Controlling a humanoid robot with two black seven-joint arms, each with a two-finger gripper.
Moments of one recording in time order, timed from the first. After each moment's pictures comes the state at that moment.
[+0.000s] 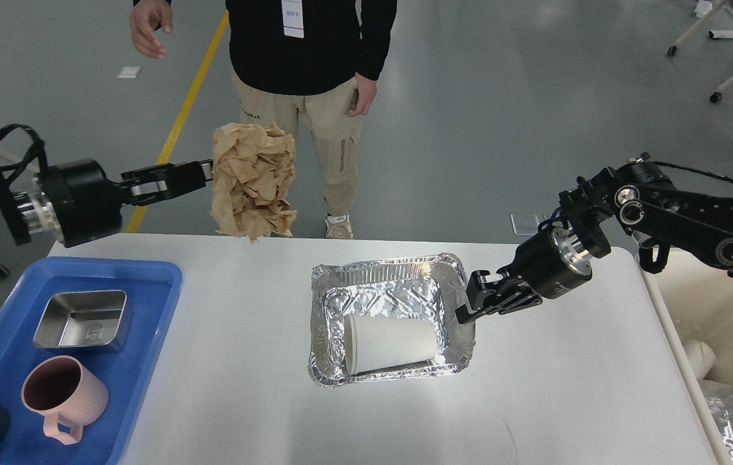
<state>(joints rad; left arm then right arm) -0.44 0.57 -1.35 -1.61 1.61 -0.76 -0.20 1.20 -0.54 0.05 1.18 -0.85 0.95 0.06</state>
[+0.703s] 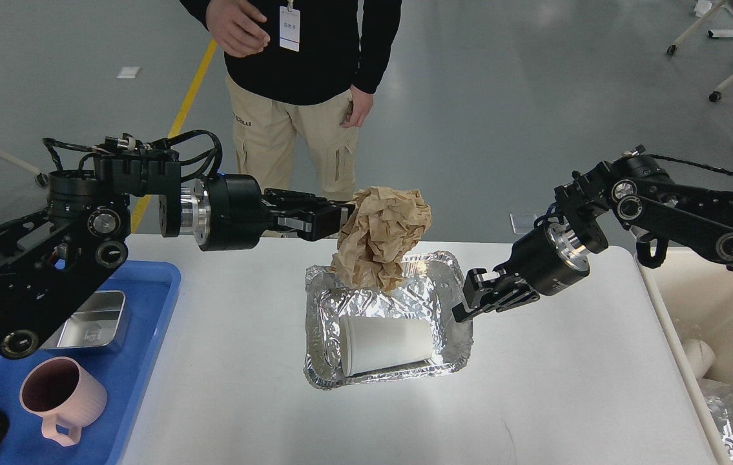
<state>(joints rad) -0.77 0.39 -0.88 -1.50 1.71 -0.75 -0.20 1.23 -0.54 0.03 1.20 -0.85 0.96 0.06</state>
